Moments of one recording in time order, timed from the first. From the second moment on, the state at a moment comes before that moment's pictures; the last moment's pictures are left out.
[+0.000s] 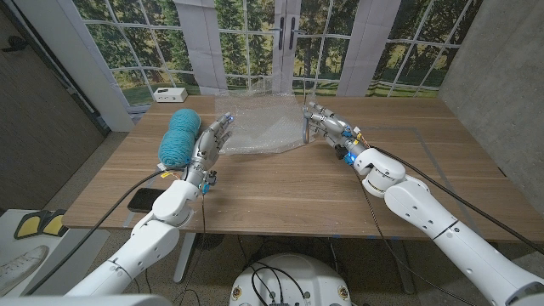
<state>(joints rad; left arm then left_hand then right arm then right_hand) 1.21 0.64 0.29 -1.76 -0.55 -0.36 0.14 0.19 0.04 0.49 -0.15 0.17 0.19 -0.06 0.24 0.19 0.20 -0.05 0.27 0.21 -0.05 0.00 0.18 0.17 0.02 0.09 0.19 0.17 -1.00 -0.59 -0.41 -1.91 0.85 -0.03 -0.13 1.20 0.09 0.26 -0.16 0.41 0.30 -0.06 0.19 0.19 0.66 -0.08 0.76 0.47 0.37 -0.04 0.39 0.36 0.29 0.14 0.19 0.17</state>
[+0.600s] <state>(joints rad) 1.22 0.67 0.28 -1.82 -0.50 -0.32 0.16 0.21 0.04 0.49 -0.16 0.17 0.26 -0.07 0.24 0.19 0.23 -0.06 0.27 0.22 -0.03 0.02 0.19 0.17 0.02 0.11 0.19 0.17 -0.99 -0.57 -0.41 -1.91 0.87 -0.03 -0.14 1.20 0.10 0.25 -0.16 0.41 0.30 -0.07 0.19 0.20 0.66 -0.08 0.77 0.47 0.37 -0.04 0.39 0.37 0.26 0.18 0.19 0.17</state>
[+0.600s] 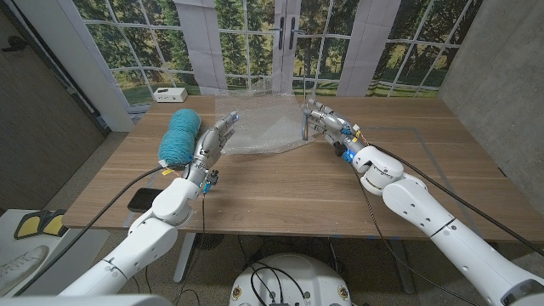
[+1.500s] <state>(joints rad) 1.20 0.70 0.31 -1.85 -0.50 -0.26 0.12 0.23 0.02 0.50 -0.16 0.18 0.28 -0.05 0.24 0.19 0.23 -0.05 0.27 0.23 -0.02 0.03 0.19 0.17 0.01 0.11 0.19 0.17 -0.95 -0.53 -0.43 -1.89 0.87 -0.04 -0.16 1.20 0.10 0.24 -0.16 0.41 0.31 -0.07 0.19 0.20 0.66 -0.09 0.78 0.47 0.37 -0.04 0.39 0.38 0.26 0.18 0.19 0.17</state>
